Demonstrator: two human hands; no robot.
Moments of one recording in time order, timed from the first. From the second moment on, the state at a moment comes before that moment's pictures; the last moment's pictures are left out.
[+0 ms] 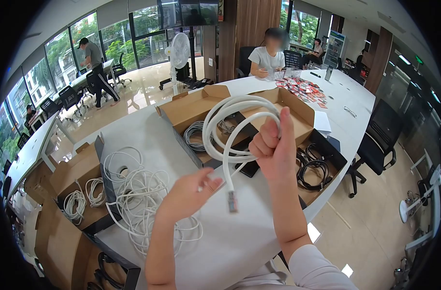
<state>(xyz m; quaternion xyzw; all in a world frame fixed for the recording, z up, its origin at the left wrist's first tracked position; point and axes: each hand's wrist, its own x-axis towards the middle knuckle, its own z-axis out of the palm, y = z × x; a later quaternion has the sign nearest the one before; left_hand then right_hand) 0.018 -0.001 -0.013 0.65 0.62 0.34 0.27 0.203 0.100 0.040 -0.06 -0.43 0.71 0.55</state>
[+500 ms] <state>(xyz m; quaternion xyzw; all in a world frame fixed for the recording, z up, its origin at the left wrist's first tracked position) -0.019 0.004 -0.004 0.35 0.29 0.52 0.72 0.206 0.120 0.022 0.02 -0.56 0.52 0.65</state>
